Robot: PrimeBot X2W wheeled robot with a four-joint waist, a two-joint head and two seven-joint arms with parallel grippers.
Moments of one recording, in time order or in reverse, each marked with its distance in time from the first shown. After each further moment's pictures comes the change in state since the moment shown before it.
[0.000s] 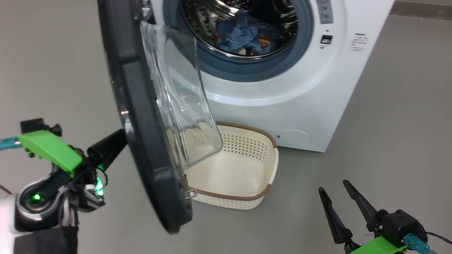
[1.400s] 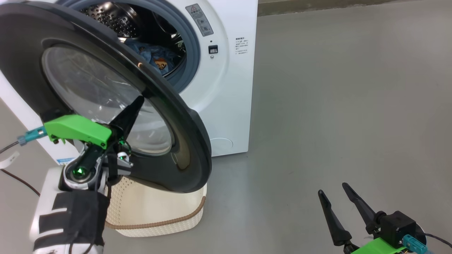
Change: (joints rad) left arm -0.234 -0.011 -0.183 0.497 -0.057 -0.237 -0.445; right arm 0.001 0.005 0.000 0.022 0.000 0.000 0.000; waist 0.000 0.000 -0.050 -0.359
